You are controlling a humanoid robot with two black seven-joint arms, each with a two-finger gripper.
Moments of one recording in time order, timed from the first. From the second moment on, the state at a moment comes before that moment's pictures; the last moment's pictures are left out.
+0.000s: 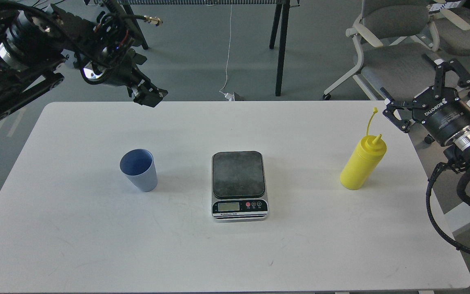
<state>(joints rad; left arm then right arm) -1.43 0.57 0.04 -1.00 2.18 -0.48 -0.49 0.54 -0.76 0.70 1.13 0.37 0.49 0.19</state>
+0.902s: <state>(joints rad) -1.33 0.54 0.24 -0.99 2.18 -0.38 -0.49 0.53 -0.75 0.70 1.13 0.37 0.49 0.19</state>
